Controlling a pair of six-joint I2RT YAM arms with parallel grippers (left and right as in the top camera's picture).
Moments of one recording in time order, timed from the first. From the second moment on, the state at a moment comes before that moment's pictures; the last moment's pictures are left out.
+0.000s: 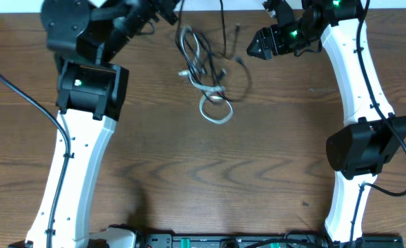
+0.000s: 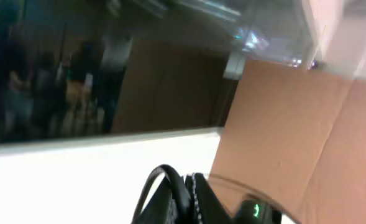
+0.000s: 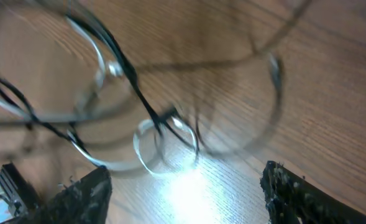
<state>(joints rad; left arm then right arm) -0.21 1.47 1.67 0.15 0.62 -0.50 0.17 2.19 2.30 -1.29 -0.57 -0.12</state>
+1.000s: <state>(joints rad) -0.26 1.58 1.67 -0.75 0.51 -0.19 0.17 2.19 2.30 -1.29 -0.57 -0.12</state>
